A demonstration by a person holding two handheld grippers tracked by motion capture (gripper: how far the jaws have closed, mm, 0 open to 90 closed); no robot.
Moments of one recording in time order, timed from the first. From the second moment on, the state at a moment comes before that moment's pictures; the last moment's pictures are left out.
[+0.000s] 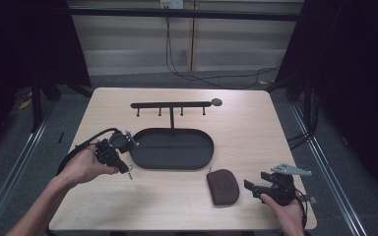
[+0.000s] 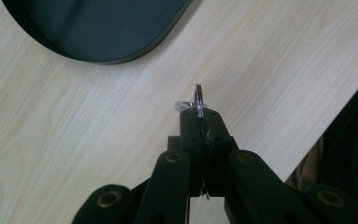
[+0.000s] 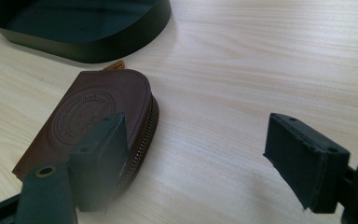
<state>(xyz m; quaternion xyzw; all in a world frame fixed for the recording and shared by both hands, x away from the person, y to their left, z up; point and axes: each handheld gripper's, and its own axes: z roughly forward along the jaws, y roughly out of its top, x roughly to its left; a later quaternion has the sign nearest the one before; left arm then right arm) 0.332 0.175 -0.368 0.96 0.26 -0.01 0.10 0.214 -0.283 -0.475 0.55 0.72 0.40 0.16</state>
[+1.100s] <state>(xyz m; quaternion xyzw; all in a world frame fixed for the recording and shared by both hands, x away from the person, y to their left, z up) 0.379 0.163 -0.316 0.95 0.29 0.01 0.10 0.214 -0.284 -0.476 0.55 0.71 0.40 0.16</state>
